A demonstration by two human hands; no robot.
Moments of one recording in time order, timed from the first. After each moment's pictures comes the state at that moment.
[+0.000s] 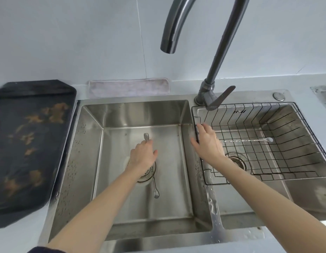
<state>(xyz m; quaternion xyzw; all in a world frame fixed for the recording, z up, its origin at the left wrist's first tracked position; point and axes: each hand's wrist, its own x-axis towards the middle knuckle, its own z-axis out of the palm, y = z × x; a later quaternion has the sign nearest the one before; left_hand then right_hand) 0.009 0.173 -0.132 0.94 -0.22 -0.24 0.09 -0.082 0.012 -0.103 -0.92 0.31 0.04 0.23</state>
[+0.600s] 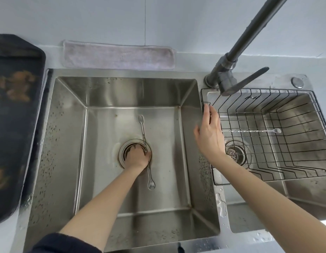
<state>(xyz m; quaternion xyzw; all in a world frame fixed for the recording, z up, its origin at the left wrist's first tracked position) 0.014 0.191 -0.234 0.90 -0.06 -0.39 0.18 -0.059 0.021 -0.145 -0.93 0.33 -0.01 0.17</state>
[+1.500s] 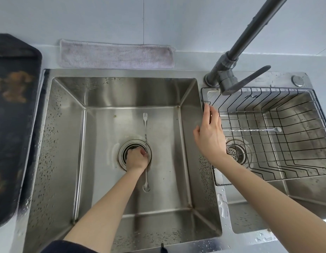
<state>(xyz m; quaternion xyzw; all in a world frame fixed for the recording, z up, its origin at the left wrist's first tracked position) 0.011 0.192 -0.249 0.90 0.02 -0.37 0.25 -0.060 0.021 -0.149 -0.94 0.32 -0.02 0.14</state>
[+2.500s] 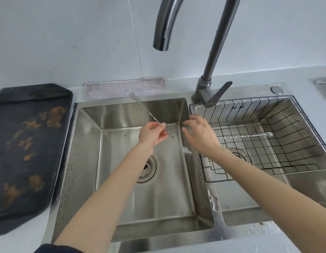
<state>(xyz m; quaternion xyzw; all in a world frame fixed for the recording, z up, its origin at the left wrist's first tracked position) 0.028 0.133 -0.102 0.66 0.11 -0.35 0.65 -0.067 0.016 -0.090 -0.94 0.25 0.01 0.25</state>
